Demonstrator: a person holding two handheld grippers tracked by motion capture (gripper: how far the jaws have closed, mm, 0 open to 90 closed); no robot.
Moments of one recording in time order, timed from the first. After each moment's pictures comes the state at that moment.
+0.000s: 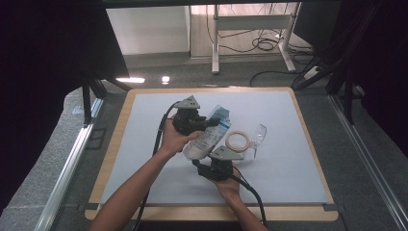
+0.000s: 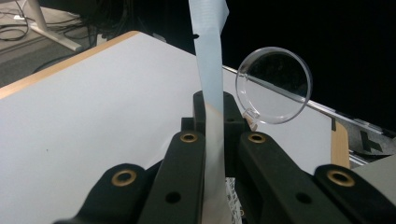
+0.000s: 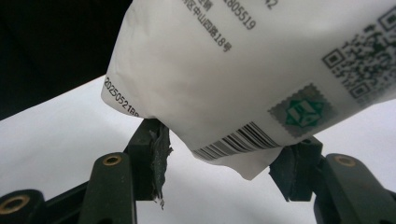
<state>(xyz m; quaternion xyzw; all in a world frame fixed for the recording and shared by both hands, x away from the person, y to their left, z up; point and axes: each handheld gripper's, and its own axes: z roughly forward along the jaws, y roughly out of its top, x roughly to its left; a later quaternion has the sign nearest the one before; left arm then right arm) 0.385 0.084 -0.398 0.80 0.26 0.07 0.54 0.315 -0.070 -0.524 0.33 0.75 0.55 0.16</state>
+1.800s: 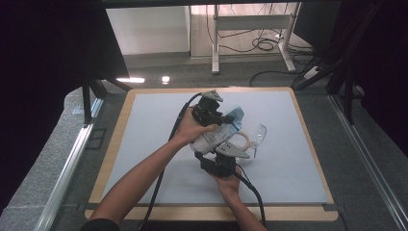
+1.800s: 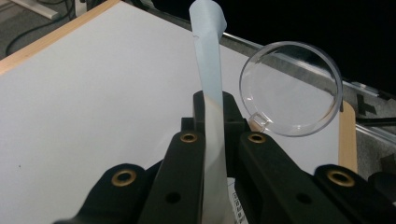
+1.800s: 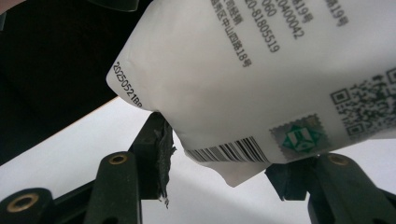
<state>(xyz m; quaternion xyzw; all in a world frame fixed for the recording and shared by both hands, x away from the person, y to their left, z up) 0.420 0.035 -0.391 0.85 0.25 0.04 0.47 0.320 -0.076 -0.517 0.38 0.70 0.58 0.16</state>
